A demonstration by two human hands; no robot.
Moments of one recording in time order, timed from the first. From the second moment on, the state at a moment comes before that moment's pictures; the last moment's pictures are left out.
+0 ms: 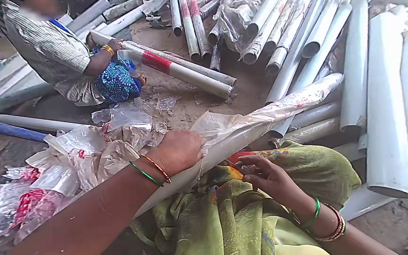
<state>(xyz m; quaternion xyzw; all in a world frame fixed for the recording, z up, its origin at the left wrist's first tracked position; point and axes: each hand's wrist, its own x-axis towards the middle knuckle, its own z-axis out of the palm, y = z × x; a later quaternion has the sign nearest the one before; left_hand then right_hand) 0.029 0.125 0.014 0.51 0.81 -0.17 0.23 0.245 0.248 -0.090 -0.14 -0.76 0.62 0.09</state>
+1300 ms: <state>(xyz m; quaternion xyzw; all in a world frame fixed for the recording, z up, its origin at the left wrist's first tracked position) 0.006 0.107 -0.004 0.67 0.73 -0.06 0.11 0.200 0.241 -0.097 0.01 -0.94 0.24 0.23</state>
